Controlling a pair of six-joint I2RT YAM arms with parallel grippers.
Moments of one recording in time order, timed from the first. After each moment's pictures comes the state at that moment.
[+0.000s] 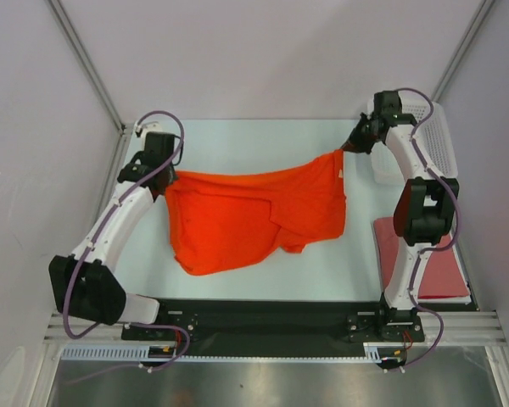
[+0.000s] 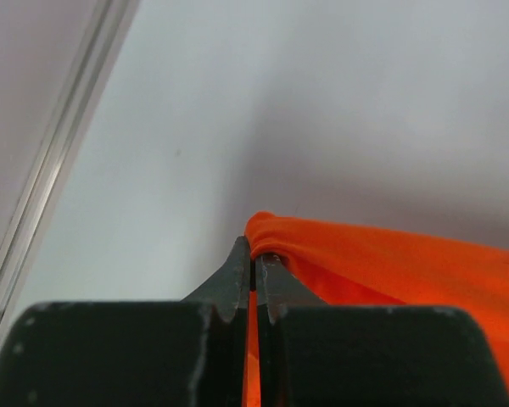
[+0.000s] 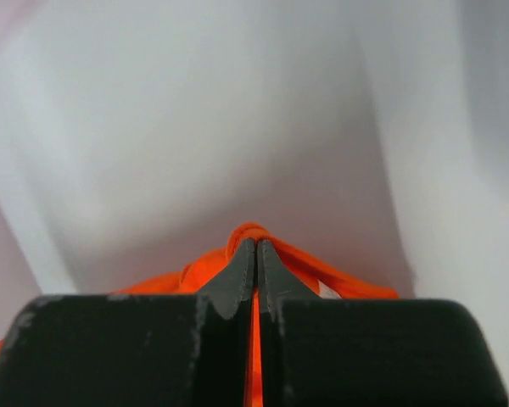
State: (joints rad) left arm -0.23 1.36 1.22 -0.67 -0.49 -0.35; right arm 0.02 2.04 1.86 -0.74 -0.27 0.57
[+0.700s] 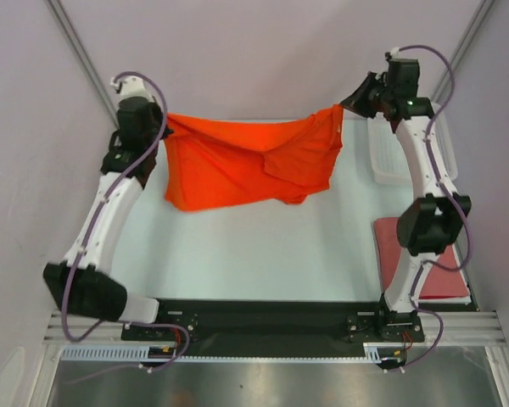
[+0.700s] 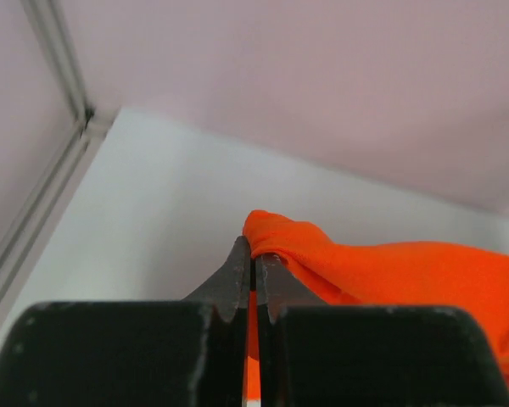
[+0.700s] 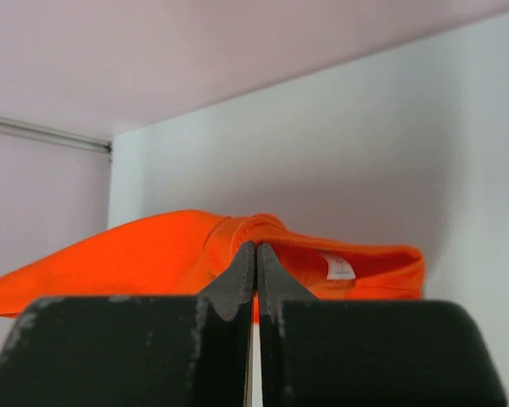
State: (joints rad) left arm -0.16 1.46 1.45 -0.34 -0.32 -0.27; right arm 0.04 2.01 2.10 -0.61 -0.35 0.57
